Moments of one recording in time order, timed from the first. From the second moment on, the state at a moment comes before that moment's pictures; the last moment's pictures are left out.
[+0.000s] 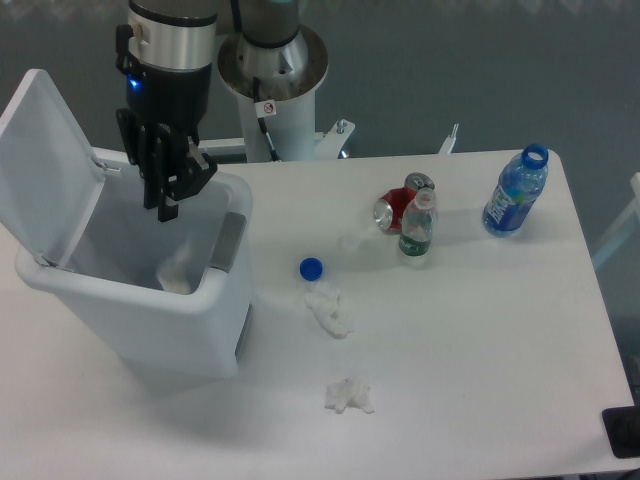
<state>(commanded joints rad) 2.23 -1.60 -1.50 -1.25 1.28 0.97</state>
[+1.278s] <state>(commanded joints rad) 2.63 -1.95 -1.46 -1.17 1.48 1.32</state>
